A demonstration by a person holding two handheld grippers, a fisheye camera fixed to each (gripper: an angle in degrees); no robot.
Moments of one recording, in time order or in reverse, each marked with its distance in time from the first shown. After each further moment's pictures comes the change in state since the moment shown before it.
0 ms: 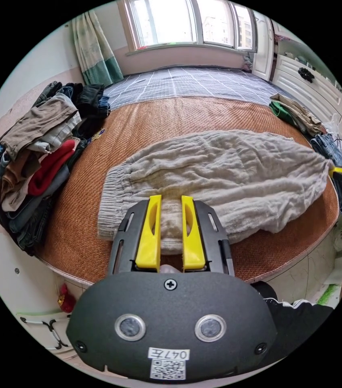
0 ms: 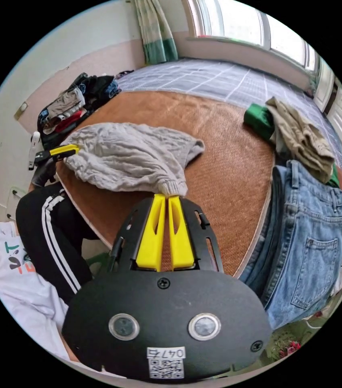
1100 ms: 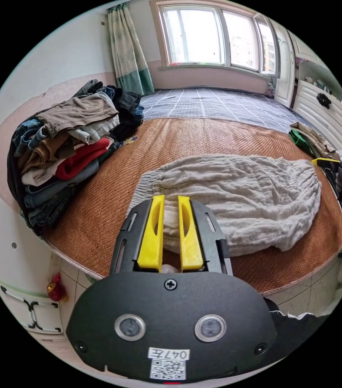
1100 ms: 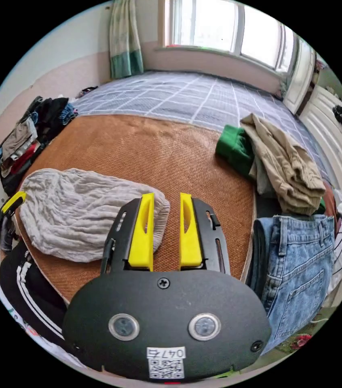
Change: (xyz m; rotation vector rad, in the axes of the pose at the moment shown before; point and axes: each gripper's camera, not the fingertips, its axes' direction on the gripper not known) left arm -0.168 0.139 -0.124 0.159 -0.091 -0.160; right arm 0.048 -0.062 0.014 0.141 0.218 0.167
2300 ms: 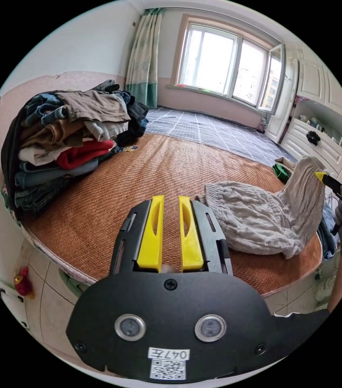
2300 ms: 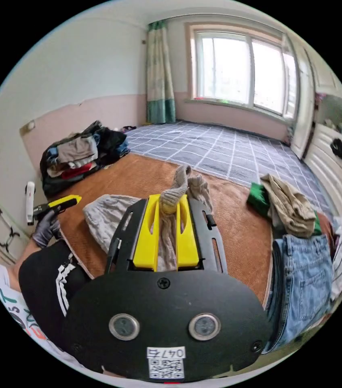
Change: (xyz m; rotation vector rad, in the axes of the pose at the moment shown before) left arm -0.151 0.085 0.001 0.131 0.164 -0.179; right arm -0.222 0.050 -0.161 0.364 -0.107 -0.228
